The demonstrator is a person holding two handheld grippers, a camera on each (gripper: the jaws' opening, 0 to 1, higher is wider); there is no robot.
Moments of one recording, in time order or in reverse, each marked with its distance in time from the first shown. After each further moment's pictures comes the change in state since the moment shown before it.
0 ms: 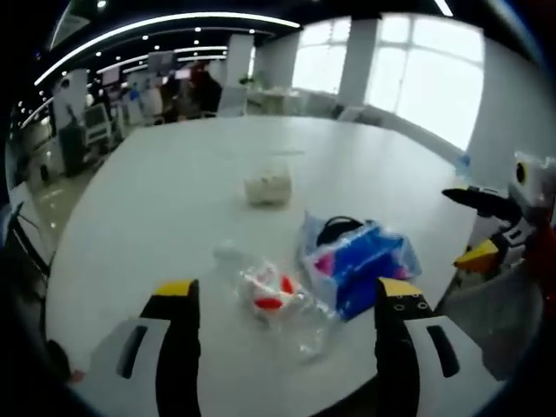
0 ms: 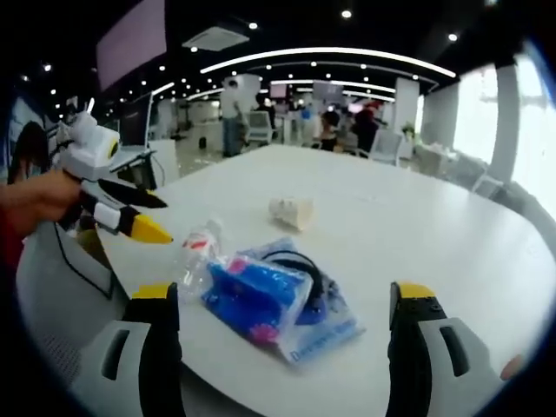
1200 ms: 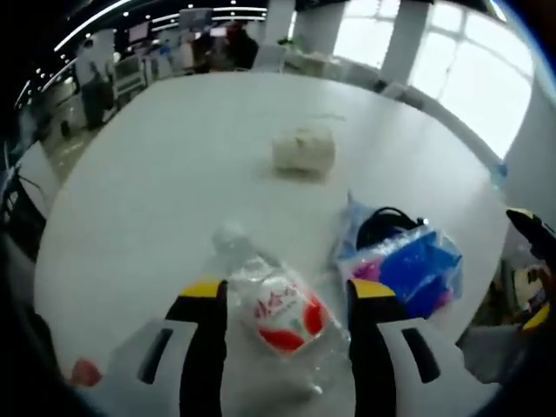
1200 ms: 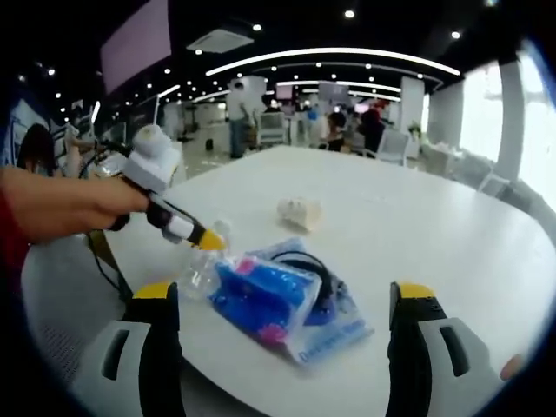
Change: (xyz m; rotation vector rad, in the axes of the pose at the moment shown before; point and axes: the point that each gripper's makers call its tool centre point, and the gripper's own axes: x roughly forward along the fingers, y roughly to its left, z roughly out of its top) left arm 0.068 0.023 -0.024 -0.154 0.194 0.136; right arm 0.002 0.007 -0.001 0.011 -0.002 0.037
